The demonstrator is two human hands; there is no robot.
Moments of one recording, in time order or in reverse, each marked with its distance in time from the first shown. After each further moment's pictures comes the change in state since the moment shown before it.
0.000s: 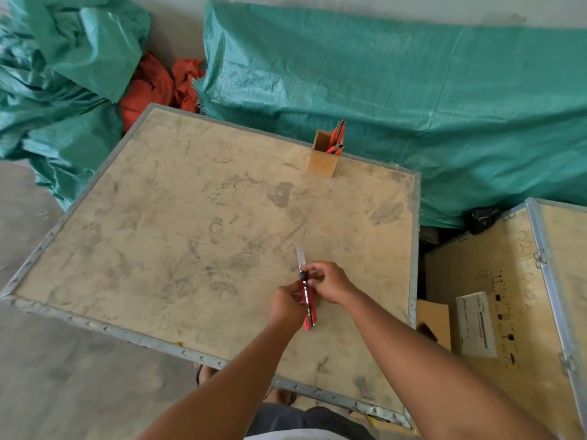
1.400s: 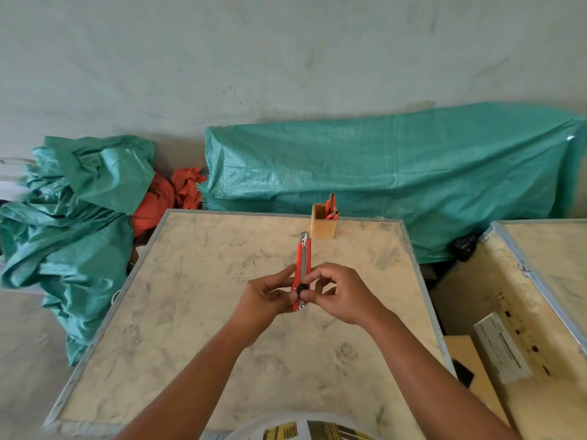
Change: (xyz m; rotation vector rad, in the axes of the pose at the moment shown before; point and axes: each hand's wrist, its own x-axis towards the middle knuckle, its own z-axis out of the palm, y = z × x) left_hand -0.032 0.145 -0.198 -0.204 -0.405 0.469; right_hand -0.093 -0.180 -0.020 0.096 0.335 -0.516
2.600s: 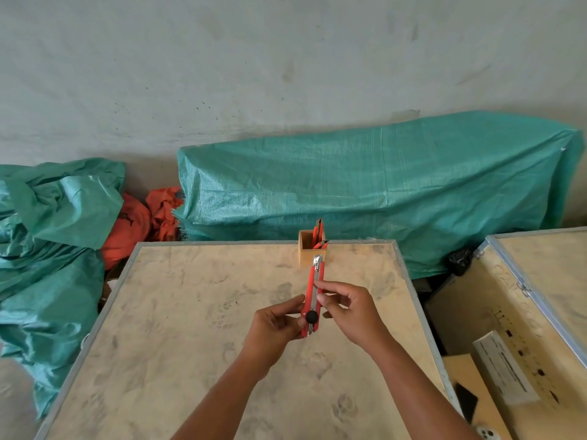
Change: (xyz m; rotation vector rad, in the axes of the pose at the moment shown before) left_hand 0.088 -0.014 0.022 -0.016 0.023 -0.085; right_hand 0.057 0.041 -0.033 0.258 0.269 0.130
